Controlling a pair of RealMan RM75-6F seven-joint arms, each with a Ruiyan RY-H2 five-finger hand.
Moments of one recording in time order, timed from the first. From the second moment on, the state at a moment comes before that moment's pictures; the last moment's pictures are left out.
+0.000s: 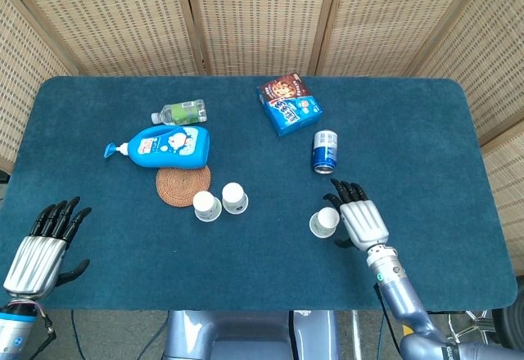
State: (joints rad) left arm -0.18 -1.09 0.12 -1.86 1.55 1.53 0.34; right arm 0.48 -1.41 0.20 -1.78 -1.09 1.07 -0.52
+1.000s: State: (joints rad) left arm -0.15 -1.09 0.06 -1.86 1.55 1.48 0.33; right arm 0.57 -1.47 0.19 -1.67 -1.03 1.05 -0.47
